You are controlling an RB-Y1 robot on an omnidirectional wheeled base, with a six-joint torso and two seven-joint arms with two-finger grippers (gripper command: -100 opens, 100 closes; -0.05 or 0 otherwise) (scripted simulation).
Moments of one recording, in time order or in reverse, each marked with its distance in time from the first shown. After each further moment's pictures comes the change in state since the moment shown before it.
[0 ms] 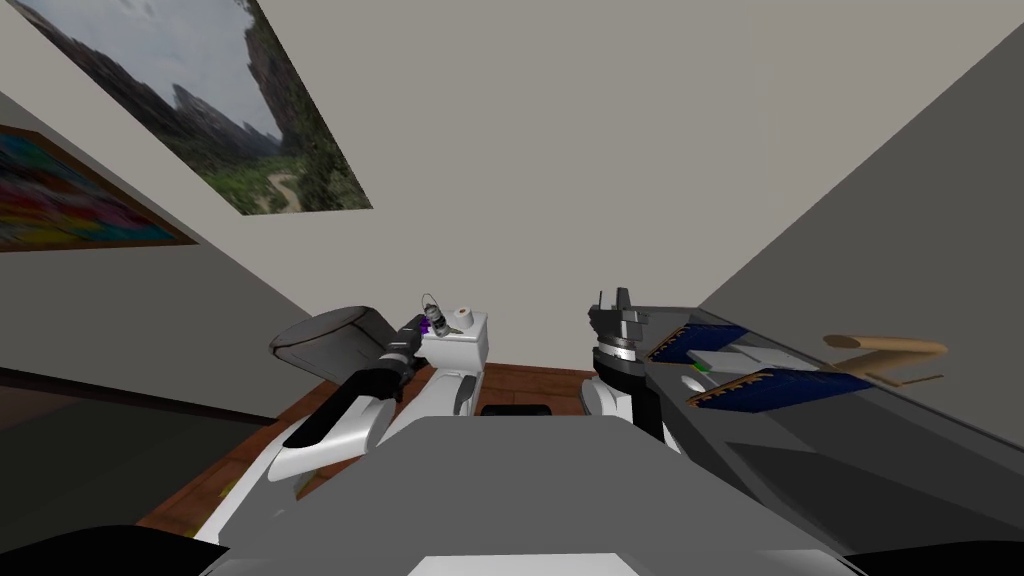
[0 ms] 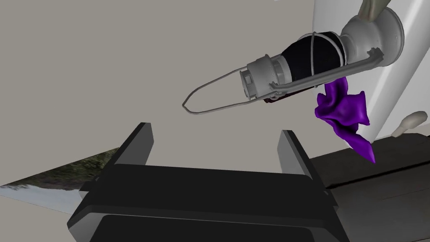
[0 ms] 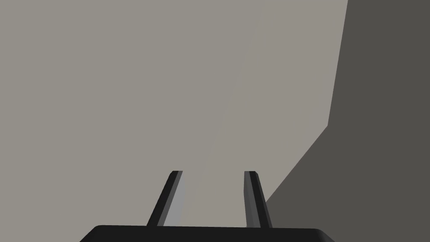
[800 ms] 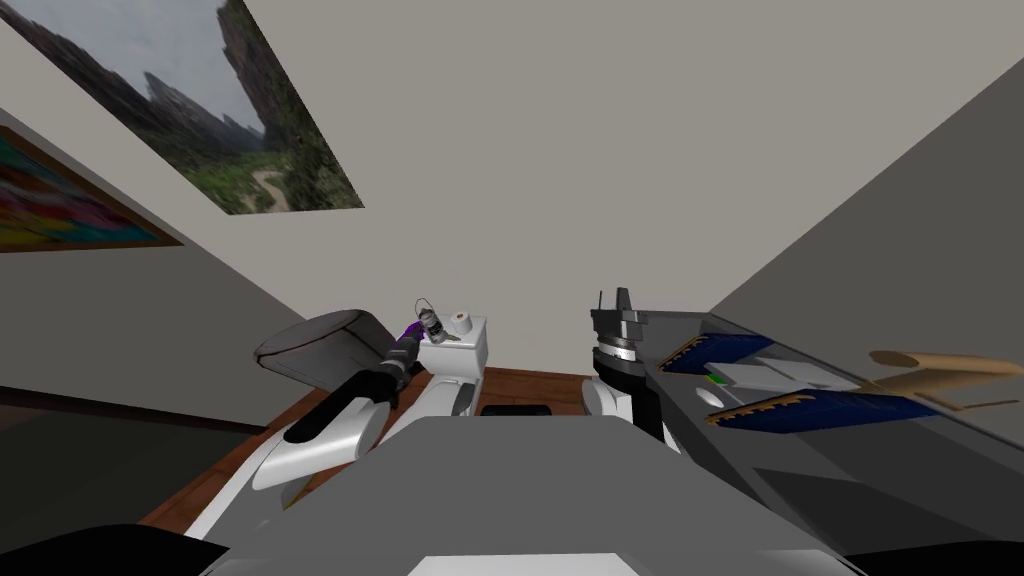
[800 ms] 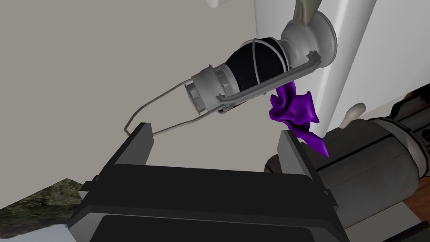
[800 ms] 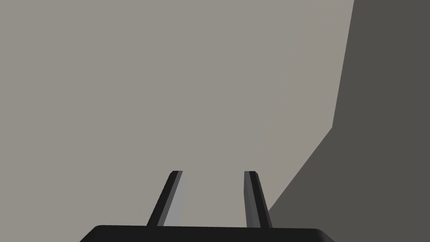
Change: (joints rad) left arm 0.021 0.019 0.025 -0.007 0.035 0.205 -0.016; right arm 0.000 0.000 0.000 0.000 0.000 0.000 0.000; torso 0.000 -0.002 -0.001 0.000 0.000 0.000
